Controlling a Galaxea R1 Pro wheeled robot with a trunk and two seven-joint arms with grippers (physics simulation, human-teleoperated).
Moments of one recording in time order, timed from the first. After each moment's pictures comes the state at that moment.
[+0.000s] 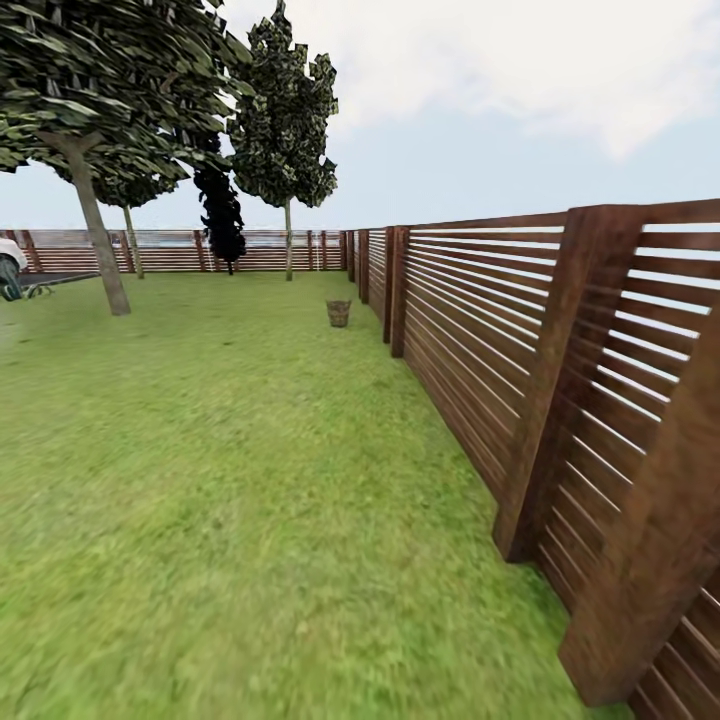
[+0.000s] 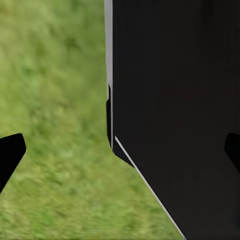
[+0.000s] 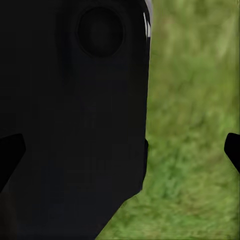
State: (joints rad) left arm 0.07 0.05 0.01 0.00 0.00 0.00 0.00; right arm 0.00 -0.03 0.00 0.00 0.00 0.00 0.00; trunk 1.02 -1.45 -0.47
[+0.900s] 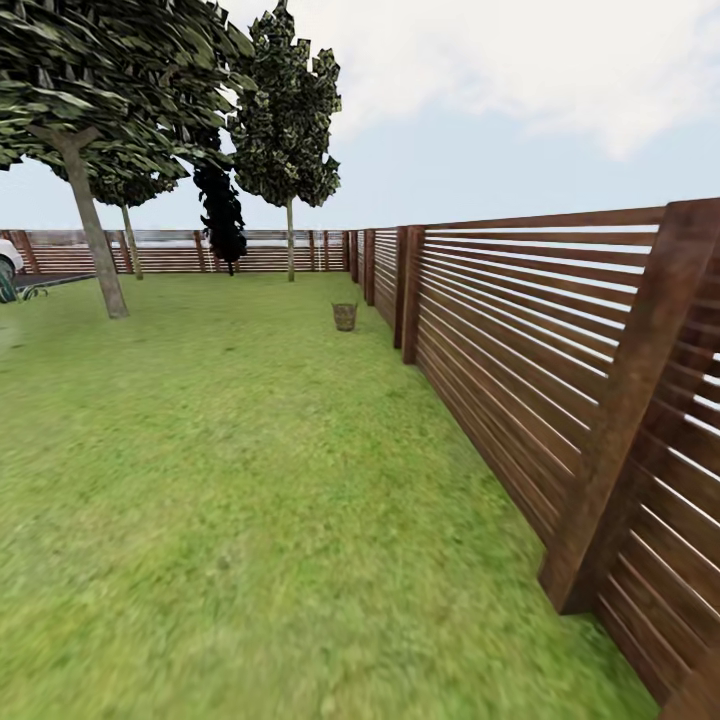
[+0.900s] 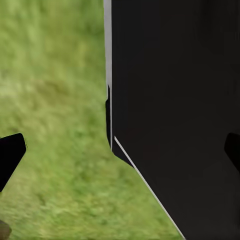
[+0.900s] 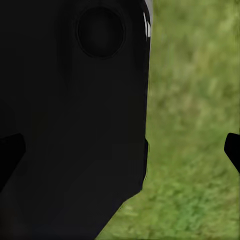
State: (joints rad) left arm 0.07 0.05 0.01 0.00 0.00 0.00 0.00; right arm 0.00 -0.03 0.00 0.00 0.00 0.00 0.00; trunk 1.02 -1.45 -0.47
